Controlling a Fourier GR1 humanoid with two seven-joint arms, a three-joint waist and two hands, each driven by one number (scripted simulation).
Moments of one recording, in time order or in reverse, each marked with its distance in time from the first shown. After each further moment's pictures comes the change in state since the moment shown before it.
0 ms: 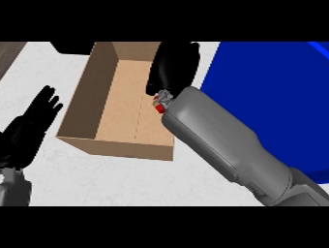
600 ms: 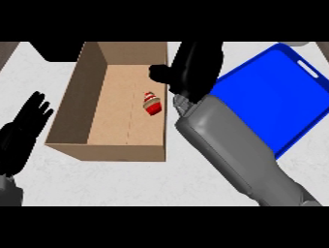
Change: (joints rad) left arm 0.042 0.014 0.037 -0.005 0.013 0.003 -0.003; right arm 0.142 0.004 -0.136 -0.233 0.231 -0.272 -0.007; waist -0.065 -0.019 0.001
